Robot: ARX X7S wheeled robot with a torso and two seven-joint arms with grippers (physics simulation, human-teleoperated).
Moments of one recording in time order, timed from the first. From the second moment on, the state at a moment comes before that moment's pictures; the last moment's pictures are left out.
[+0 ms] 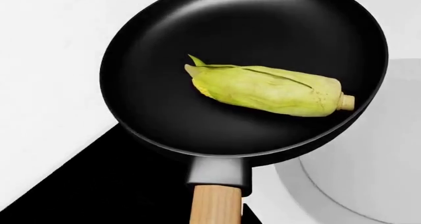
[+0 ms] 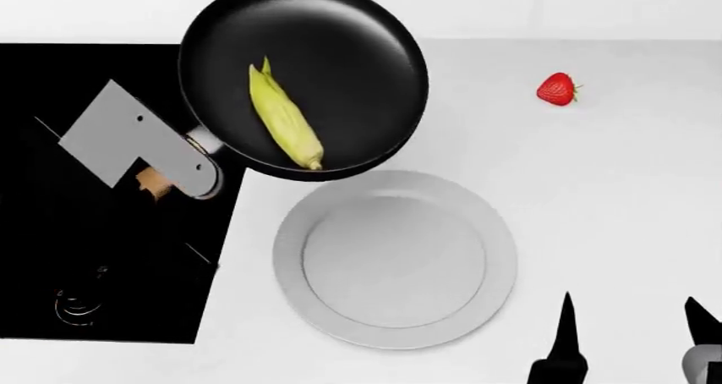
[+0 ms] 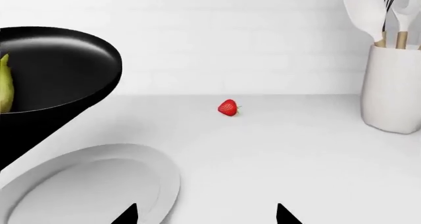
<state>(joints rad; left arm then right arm) -1.10 -0.47 0.68 0.18 -0.56 -1.15 -0.04 0.05 0.43 0.32 -0.78 0.63 0.87 0.16</state>
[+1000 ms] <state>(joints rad) -1.06 -0.58 0.95 0.43 -0.33 -0.94 -0.23 -0.02 0.40 0.29 -0.71 0.59 0.75 0.13</state>
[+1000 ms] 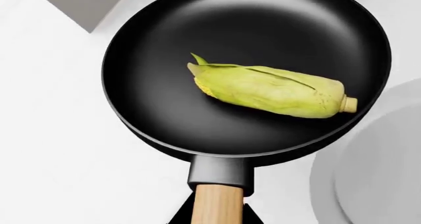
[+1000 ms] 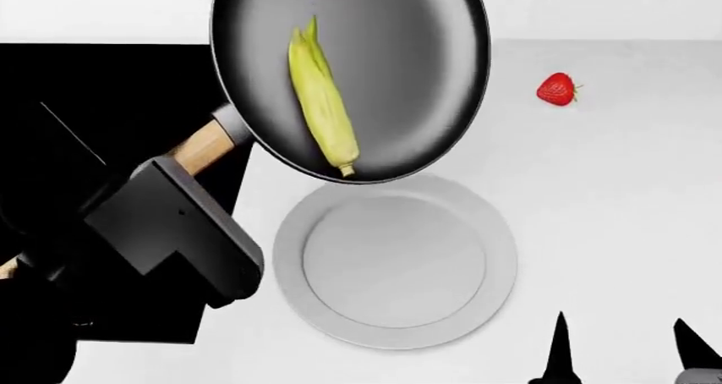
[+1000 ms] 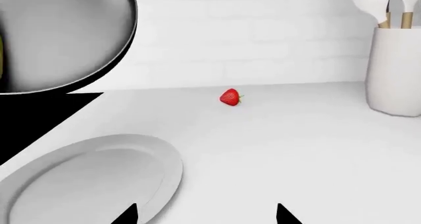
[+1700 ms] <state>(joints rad) -1.11 -0.59 1.16 0.40 -0.05 -0.82 -0.36 -0.03 0.40 0.27 -0.71 0.60 0.72 0.13</state>
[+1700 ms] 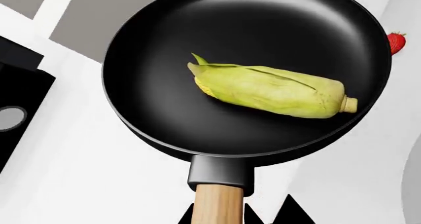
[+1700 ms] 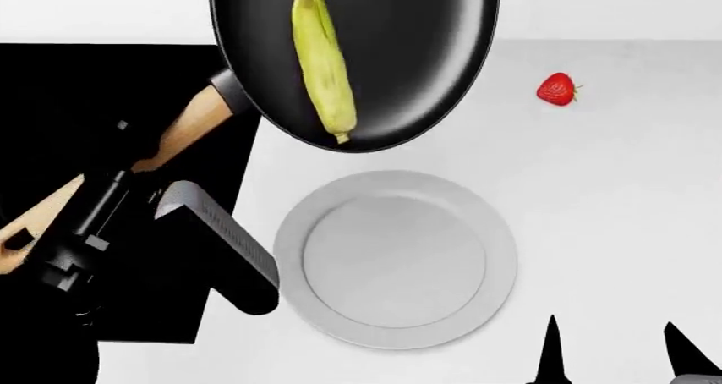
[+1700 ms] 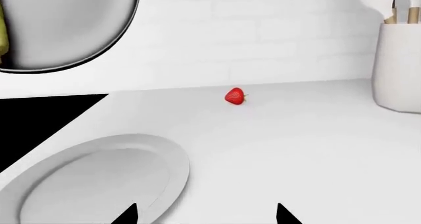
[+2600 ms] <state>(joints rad) -1.20 -0.60 1.41 0.36 0.25 -0.83 -0.39 -0.05 0.37 0.28 -0.70 0.63 0.65 0.11</state>
